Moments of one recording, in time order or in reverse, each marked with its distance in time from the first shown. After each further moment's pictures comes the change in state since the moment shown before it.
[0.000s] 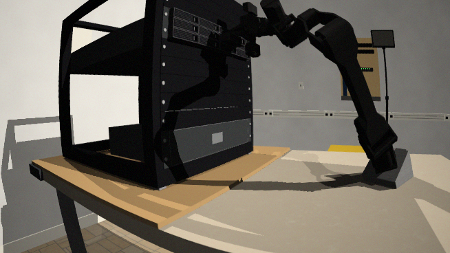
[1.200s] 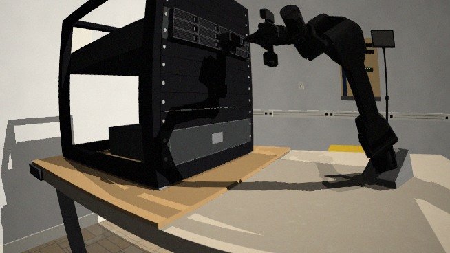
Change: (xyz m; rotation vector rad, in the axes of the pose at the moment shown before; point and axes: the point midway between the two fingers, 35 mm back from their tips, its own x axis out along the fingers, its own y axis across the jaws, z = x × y) arm -0.056 0.035 -0.001 0.010 0.000 0.002
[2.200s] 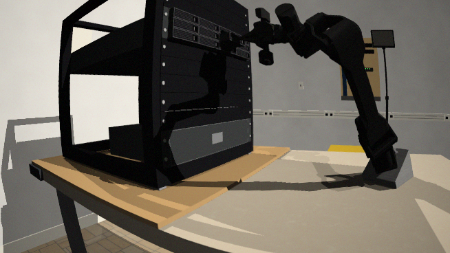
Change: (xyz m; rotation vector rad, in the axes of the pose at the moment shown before) arm 0.014 -0.005 0.002 -0.003 -0.001 -0.001
